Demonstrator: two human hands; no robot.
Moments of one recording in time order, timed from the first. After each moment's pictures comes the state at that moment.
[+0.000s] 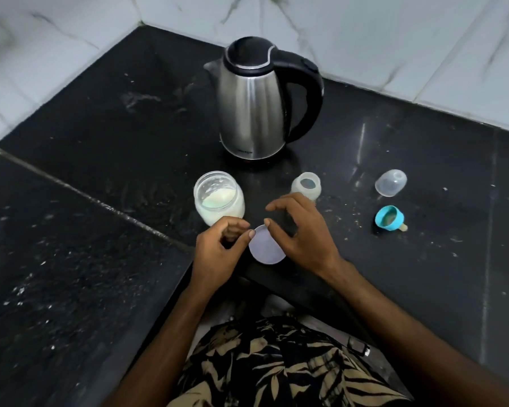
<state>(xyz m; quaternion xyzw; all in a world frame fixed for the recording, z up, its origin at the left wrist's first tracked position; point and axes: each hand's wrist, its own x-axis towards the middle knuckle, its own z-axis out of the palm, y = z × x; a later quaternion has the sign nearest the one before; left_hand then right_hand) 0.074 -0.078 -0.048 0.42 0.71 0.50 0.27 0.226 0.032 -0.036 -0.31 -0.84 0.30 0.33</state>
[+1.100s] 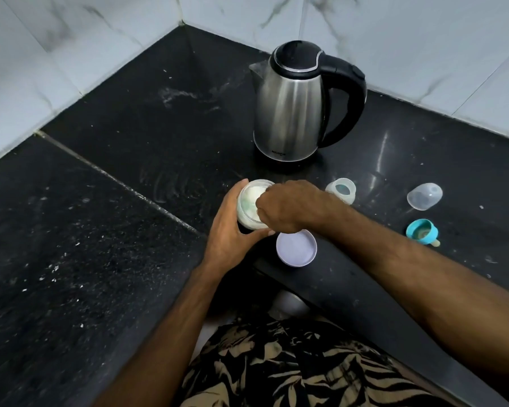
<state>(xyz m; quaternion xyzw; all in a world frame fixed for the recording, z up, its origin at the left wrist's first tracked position) 0.037 -0.073 -0.046 0.42 0.71 0.50 0.27 0.128 0.045 0.051 -0.19 -0.96 0.04 -0.22</state>
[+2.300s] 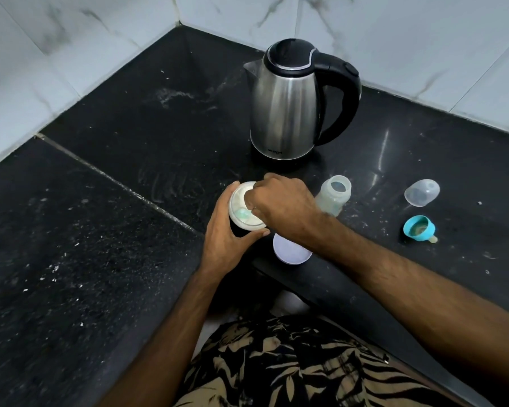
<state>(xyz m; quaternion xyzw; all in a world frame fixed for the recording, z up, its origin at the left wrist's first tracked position) 0.041 -0.080 -0.056 0.41 0.72 0.50 0.23 0.136 0.028 0.045 -0.20 -0.98 0.02 -0.03</state>
